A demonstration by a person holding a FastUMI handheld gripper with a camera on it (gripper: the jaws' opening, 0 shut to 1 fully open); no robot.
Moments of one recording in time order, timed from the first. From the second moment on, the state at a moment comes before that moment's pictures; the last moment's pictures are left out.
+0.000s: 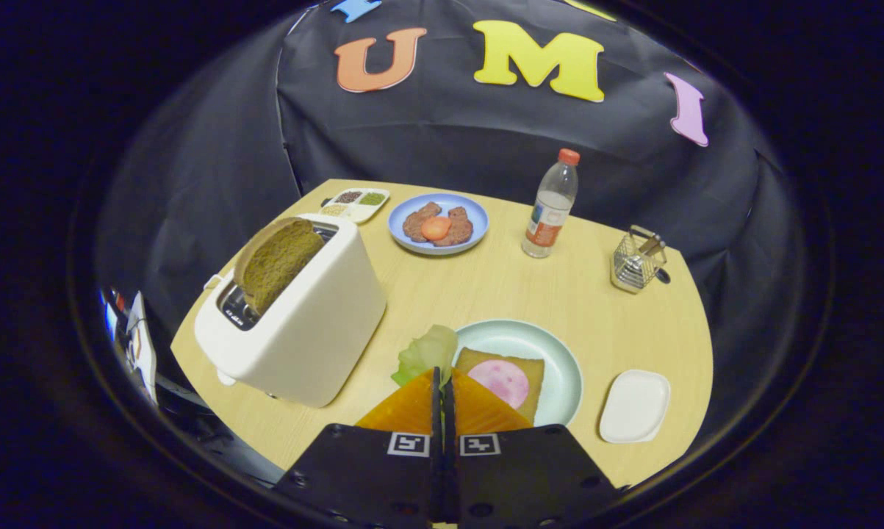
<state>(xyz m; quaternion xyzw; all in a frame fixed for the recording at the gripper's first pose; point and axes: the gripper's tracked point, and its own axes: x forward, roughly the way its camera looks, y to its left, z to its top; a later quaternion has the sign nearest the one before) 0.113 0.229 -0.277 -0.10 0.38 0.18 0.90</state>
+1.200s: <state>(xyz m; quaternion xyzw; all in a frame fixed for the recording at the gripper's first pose) 0.166 0.166 -0.331 -0.12 0.41 0.10 0.90</state>
